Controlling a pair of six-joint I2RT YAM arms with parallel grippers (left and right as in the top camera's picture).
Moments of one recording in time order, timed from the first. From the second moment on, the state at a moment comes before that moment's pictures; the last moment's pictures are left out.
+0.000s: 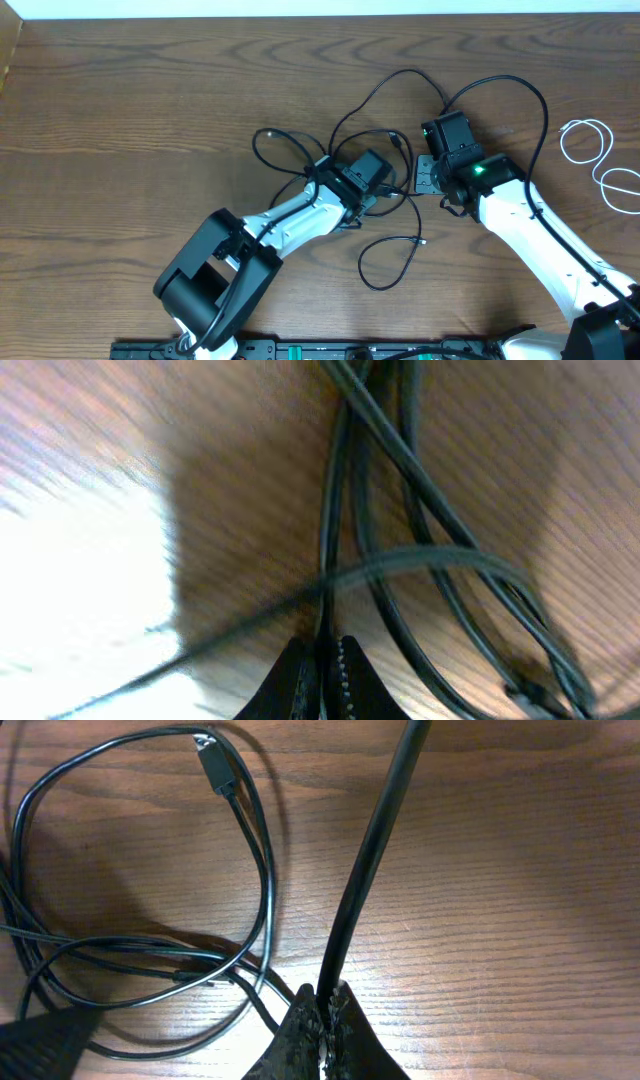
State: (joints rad) left arm -0.74 1.86 1.07 -0.50 -0.11 -1.36; right arm 0.40 1.49 1.00 -0.65 0.16 0.46
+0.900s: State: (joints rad) left arm -0.15 1.85 1.08 -0.85 -0.08 -0.85; right arm 0.40 1.49 1.00 -0.65 0.15 0.46
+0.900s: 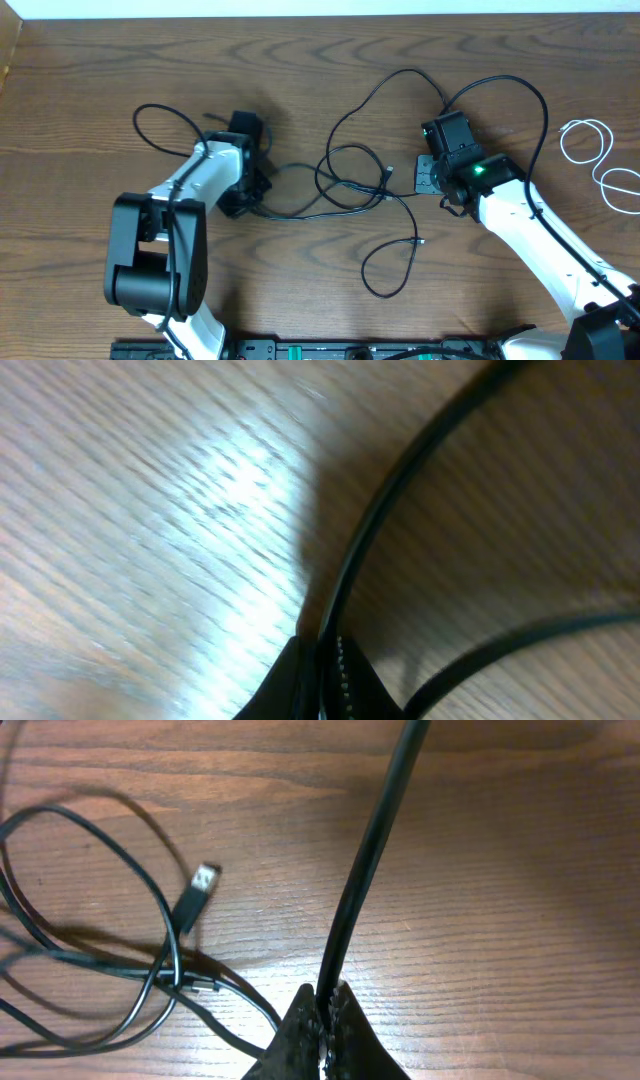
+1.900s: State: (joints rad) left arm -0.01 1.86 1.33 -1.32 0.01 -0.57; right arm 0.40 1.49 1.00 -0.65 0.15 0.46
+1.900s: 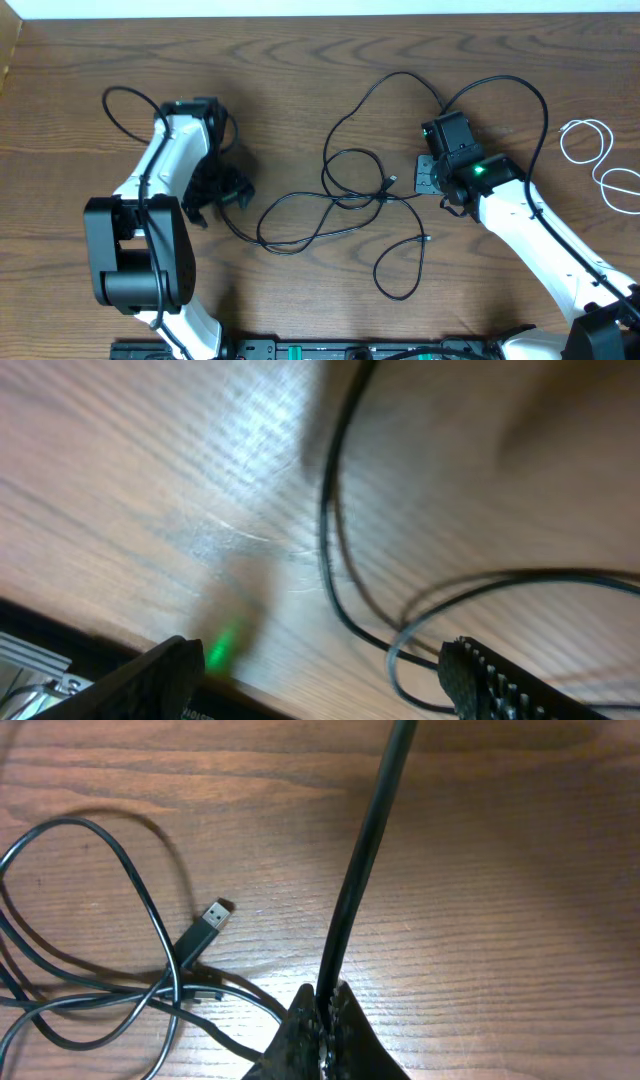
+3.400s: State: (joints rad) left arm -0.58 1.86 1.24 -0.86 0.21 -0.67; right arm 0.40 1.49 1.00 -0.65 0.15 0.46
